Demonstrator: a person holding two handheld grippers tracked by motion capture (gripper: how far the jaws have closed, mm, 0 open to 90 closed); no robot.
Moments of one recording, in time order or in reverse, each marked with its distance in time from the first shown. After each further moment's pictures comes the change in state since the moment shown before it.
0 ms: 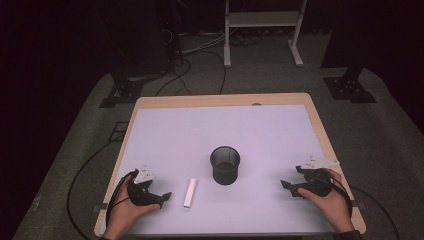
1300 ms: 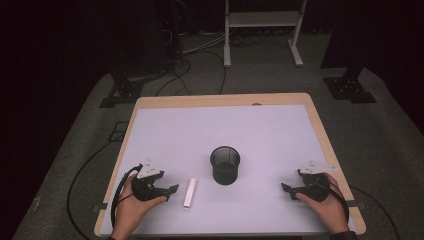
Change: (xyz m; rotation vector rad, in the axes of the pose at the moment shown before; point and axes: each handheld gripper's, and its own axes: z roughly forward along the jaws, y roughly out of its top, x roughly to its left) left arm -0.022 0.036 -0.015 -0.053 -0.036 -0.042; right arm -0.001 -0.018 0.012 0.005 -0.050 0.012
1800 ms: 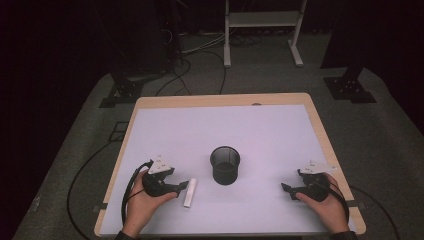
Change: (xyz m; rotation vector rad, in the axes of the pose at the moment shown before) left arm -0.018 0.023 0.017 -0.013 -0.026 0.006; right arm -0.001 0.000 0.000 0.000 0.002 -0.001
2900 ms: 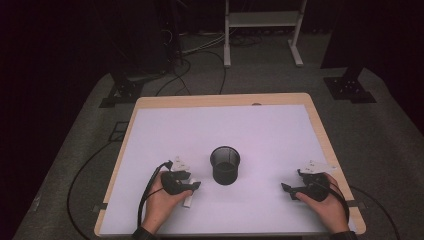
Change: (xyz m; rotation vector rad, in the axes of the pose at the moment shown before) left arm -0.018 0.006 0.045 0.106 -0.011 -0.016; right arm 0.000 0.000 0.000 0.001 0.001 0.002
